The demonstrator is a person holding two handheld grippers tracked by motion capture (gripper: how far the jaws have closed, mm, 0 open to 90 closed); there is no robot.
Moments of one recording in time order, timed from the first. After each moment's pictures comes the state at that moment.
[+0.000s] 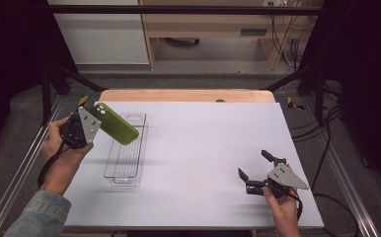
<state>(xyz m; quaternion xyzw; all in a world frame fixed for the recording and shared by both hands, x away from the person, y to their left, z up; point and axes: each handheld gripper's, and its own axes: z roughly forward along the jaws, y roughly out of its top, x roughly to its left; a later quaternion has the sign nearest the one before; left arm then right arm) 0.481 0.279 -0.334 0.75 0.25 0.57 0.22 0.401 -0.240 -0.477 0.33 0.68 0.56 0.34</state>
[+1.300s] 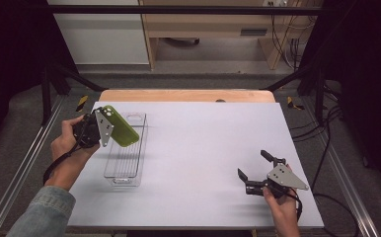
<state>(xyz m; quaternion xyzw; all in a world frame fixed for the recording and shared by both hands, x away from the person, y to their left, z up) 0.495 0.266 -0.357 0.77 0.19 0.59 0.15 0.400 -0.238 -0.478 0.33 0.68 0.56 0.34</state>
